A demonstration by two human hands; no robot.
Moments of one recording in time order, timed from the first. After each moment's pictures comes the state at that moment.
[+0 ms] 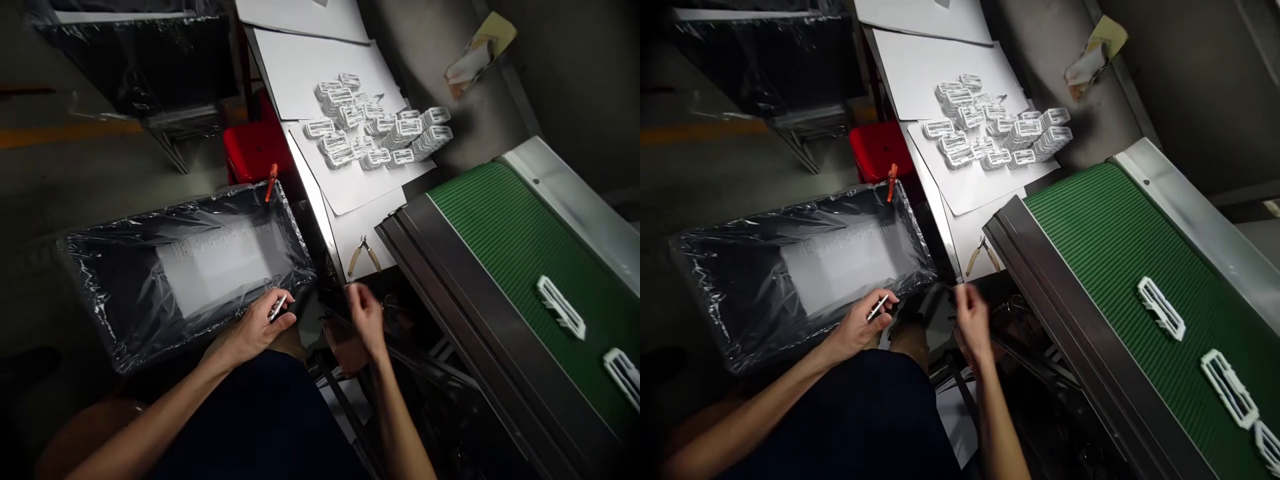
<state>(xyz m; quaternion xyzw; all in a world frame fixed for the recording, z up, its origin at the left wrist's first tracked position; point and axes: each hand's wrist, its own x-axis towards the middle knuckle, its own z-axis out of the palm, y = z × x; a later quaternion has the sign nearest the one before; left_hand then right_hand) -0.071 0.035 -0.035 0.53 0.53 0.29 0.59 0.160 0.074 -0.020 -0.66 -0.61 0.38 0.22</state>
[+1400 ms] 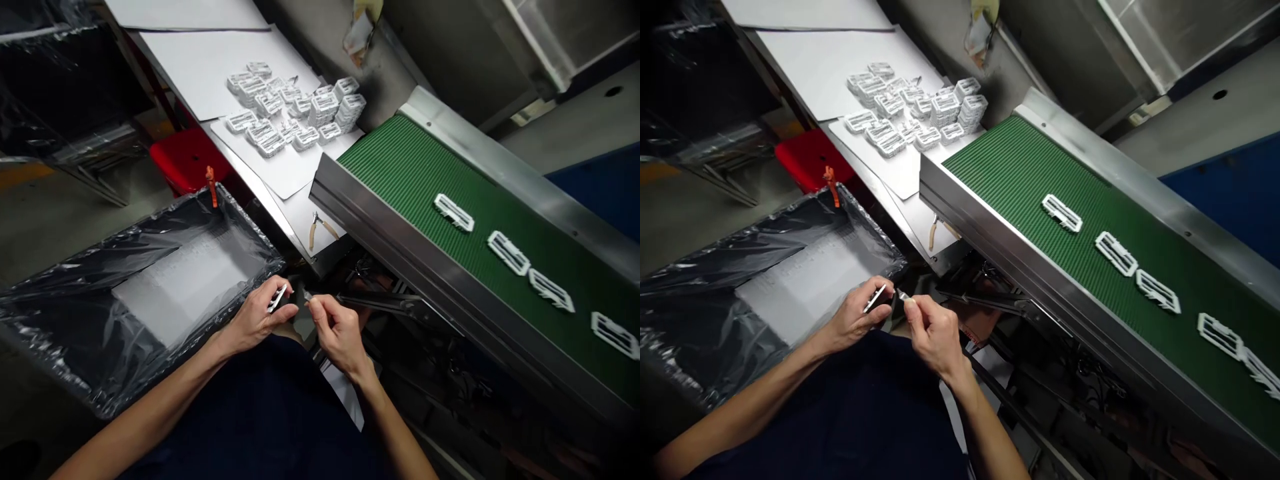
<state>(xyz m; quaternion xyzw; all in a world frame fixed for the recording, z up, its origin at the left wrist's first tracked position) -0.028 0.042 -0.002 0.66 0.38 0.28 0.58 0.142 -0.012 0.056 -0.67 -0.60 0.35 0.28</state>
